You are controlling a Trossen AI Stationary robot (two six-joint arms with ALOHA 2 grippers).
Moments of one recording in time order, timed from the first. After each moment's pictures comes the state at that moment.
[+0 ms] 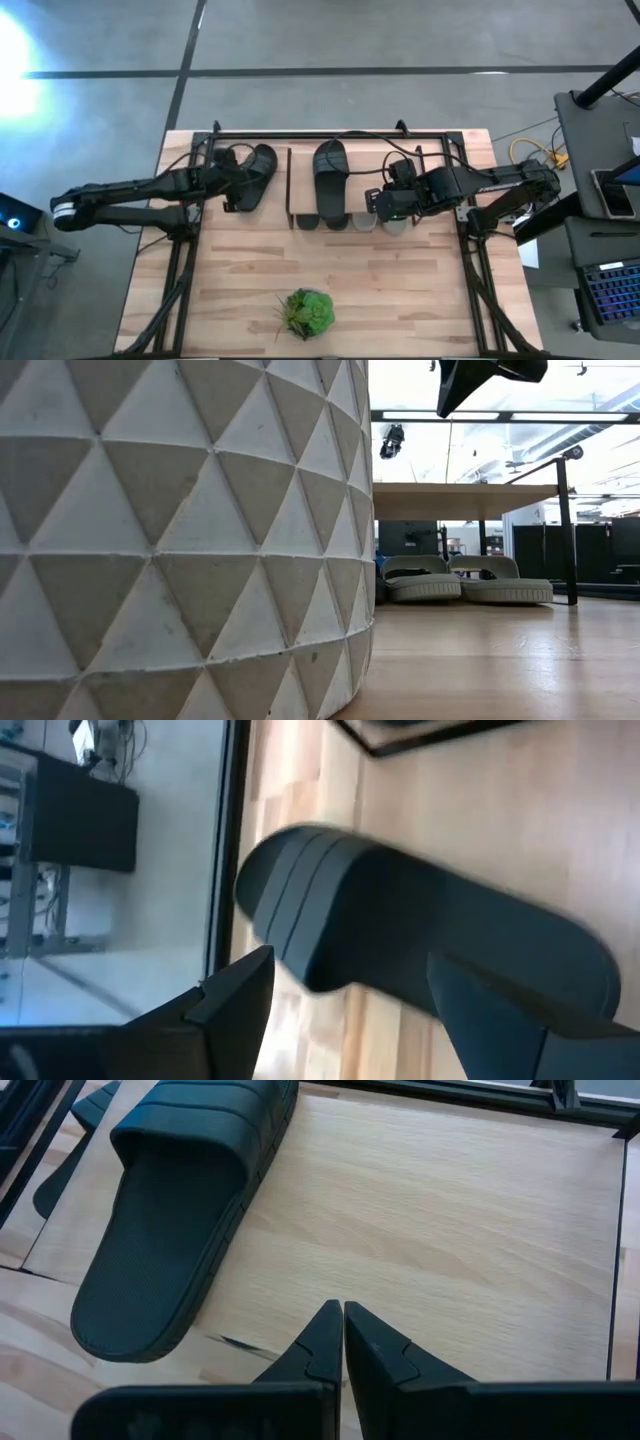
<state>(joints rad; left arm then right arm) 0.32 0.83 0.59 -0.64 -0.47 0.50 0.18 1.48 1.54 -1.33 0.59 1.39</state>
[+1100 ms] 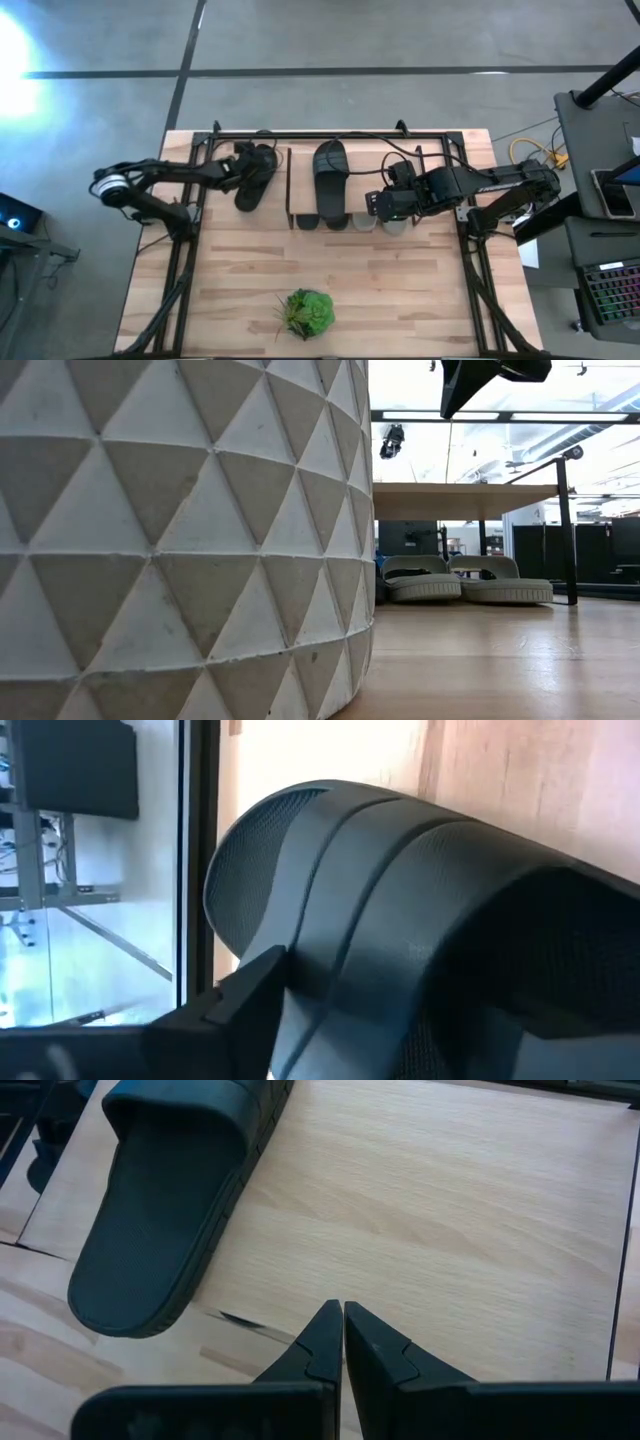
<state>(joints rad) 0.57 1.38 0.53 -0.08 -0.46 0.69 0.18 1.48 1.54 -1.34 0.54 1.39</state>
